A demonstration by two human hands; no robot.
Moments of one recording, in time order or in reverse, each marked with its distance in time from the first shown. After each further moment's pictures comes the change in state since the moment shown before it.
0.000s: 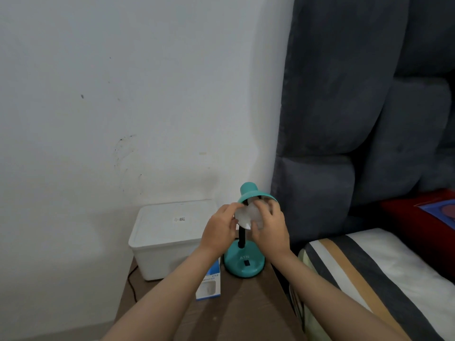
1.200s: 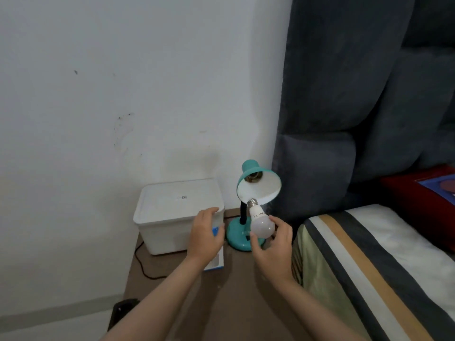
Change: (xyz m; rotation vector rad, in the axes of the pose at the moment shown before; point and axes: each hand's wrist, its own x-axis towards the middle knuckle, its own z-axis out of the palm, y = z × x) left_hand -0.078 -0.033 -0.002 0.039 0.091 -0.220; right_hand -0.100 0.002 0.012 0.327 0.216 0.179
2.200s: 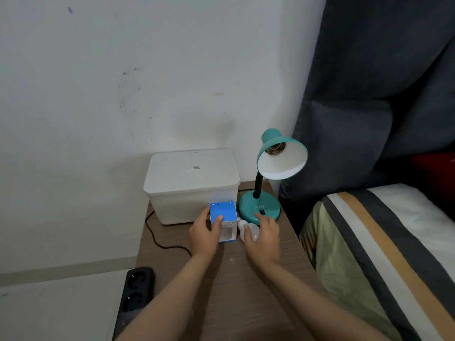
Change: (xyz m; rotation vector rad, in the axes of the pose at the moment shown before) left_hand -0.049 -0.055 0.017 -0.214 0.107 -0.457; right_hand -0.045 0.036 0.061 -0.304 -0.310 0.172
